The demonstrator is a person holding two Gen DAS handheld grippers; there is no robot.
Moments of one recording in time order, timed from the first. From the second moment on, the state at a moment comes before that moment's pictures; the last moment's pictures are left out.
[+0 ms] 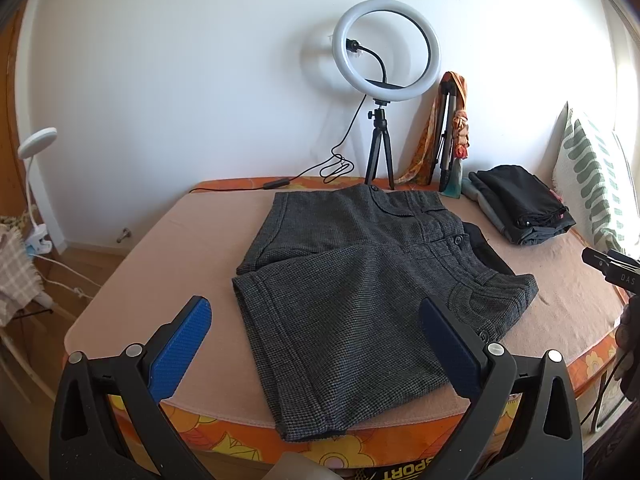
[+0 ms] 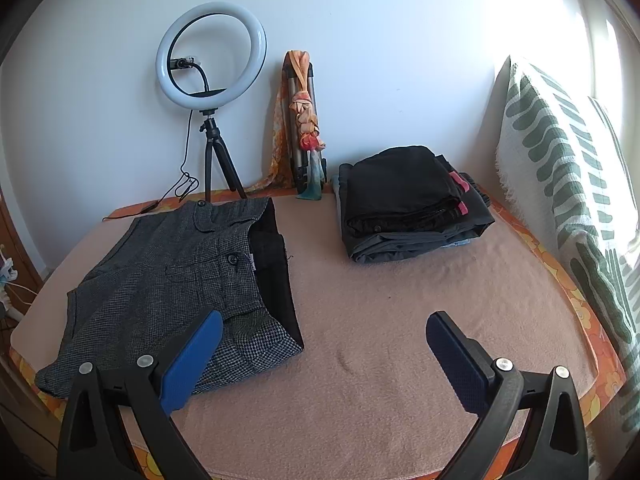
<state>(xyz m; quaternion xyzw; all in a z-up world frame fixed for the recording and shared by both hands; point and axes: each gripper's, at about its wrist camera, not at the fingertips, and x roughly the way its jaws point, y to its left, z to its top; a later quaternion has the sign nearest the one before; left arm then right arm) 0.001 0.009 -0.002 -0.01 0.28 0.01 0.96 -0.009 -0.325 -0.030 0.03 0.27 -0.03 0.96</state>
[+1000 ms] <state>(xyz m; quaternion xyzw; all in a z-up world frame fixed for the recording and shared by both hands) 0.003 0.011 0.001 0.00 0.28 0.02 0.96 -0.009 -0.320 -0.028 0.02 0.27 -0.02 0.96</state>
